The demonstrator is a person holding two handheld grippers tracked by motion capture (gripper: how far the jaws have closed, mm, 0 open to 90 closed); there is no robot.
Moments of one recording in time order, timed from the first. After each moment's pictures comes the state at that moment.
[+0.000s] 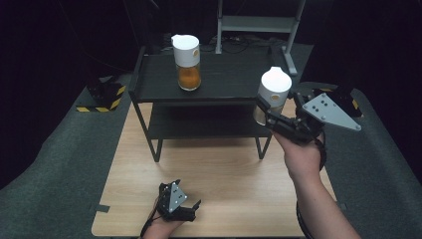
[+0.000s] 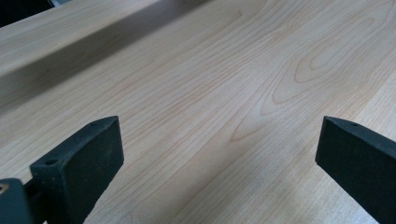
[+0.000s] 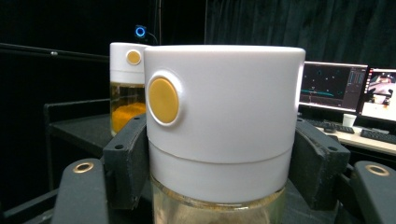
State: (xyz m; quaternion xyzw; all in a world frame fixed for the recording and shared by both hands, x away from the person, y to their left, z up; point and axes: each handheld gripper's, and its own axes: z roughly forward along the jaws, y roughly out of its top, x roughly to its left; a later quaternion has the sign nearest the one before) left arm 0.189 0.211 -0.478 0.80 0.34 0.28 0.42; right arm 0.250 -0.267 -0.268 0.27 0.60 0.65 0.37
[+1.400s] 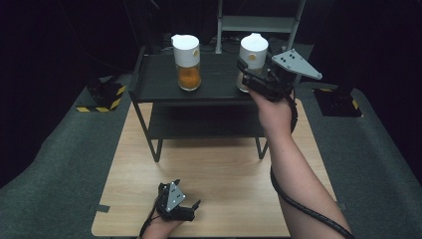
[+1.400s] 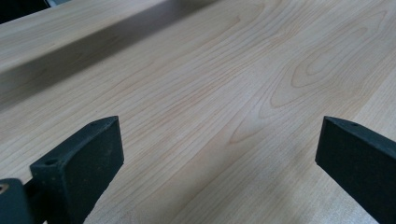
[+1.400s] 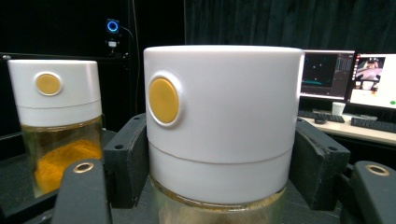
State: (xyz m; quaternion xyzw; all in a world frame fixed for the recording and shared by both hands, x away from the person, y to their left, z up) left arm 0.191 0.218 -0.479 0.79 0.34 0.27 0.43; right arm 0.329 -0.209 -0.236 0.32 0.60 0.63 0.37
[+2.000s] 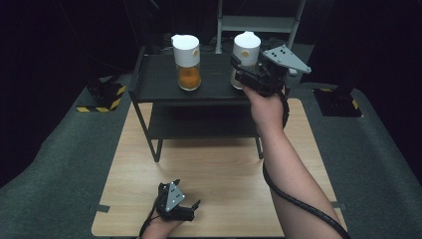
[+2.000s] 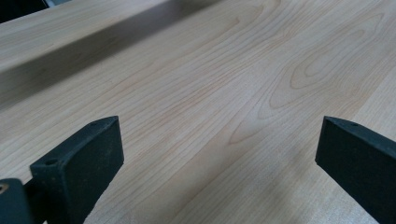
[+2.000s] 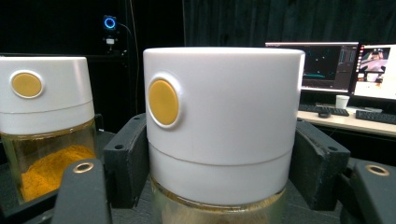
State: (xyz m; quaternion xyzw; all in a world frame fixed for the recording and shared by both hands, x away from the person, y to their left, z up) left arm 0.191 0.219 -0.480 0.79 0.34 0.27 0.44; right arm 0.342 -0.195 -0.235 0.33 0.60 0.63 0.36
